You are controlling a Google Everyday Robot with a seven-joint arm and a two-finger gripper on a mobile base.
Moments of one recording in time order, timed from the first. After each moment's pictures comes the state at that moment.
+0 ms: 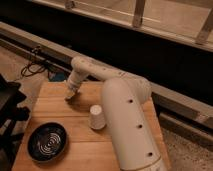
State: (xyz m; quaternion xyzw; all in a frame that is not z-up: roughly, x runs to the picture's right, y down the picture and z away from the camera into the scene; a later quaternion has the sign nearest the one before) arm -0.239 0.044 0.899 -0.37 -0.28 0.02 0.88
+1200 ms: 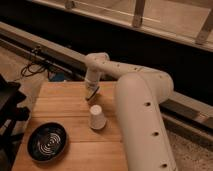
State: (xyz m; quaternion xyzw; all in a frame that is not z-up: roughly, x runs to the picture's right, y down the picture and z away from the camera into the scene) arm -0.099 0.031 0.904 -0.38 -0.15 0.02 0.91
